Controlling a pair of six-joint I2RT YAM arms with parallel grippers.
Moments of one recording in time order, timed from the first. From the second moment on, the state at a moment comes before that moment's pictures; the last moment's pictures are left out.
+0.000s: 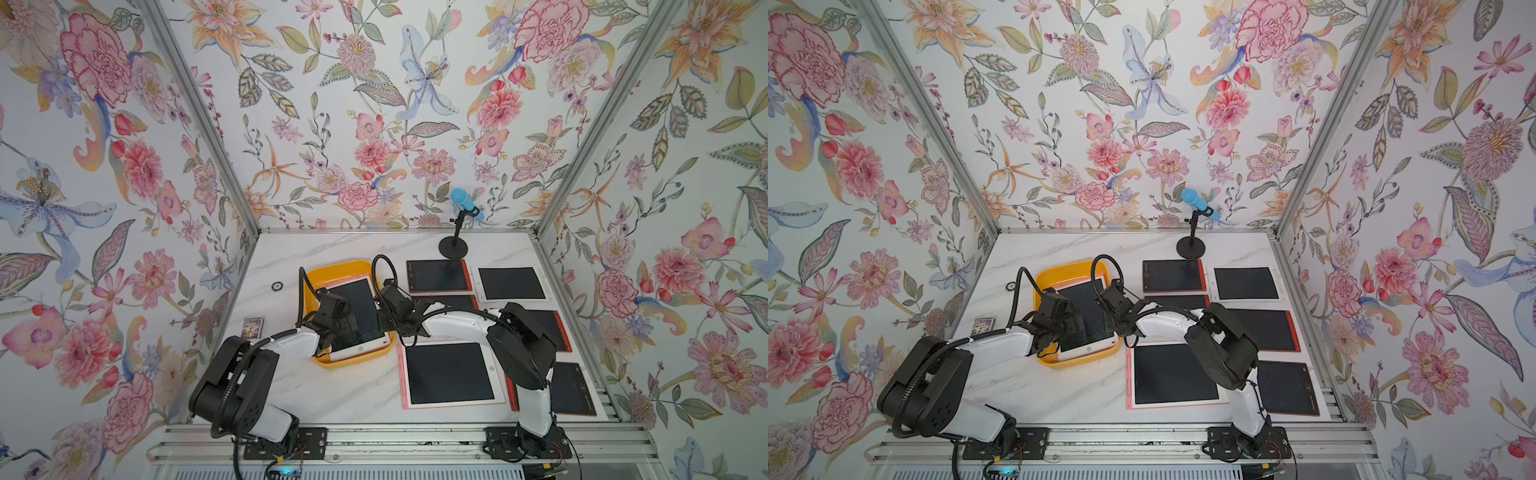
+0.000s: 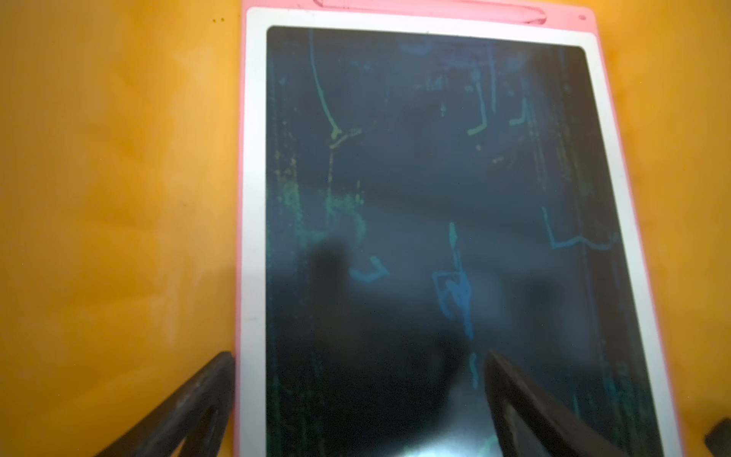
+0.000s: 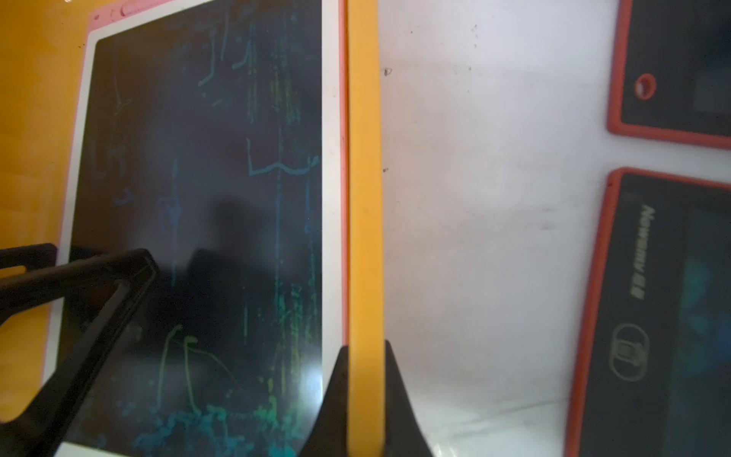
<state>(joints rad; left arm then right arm) -0.41 1.48 0.60 -0.05 -0.17 -0.63 0.93 1.99 1.32 -0.30 0.22 0.61</state>
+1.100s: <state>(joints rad) -0.40 1.32 0.65 -0.33 -0.24 -0.66 0.94 2.05 1.39 -0.29 0.25 0.60</state>
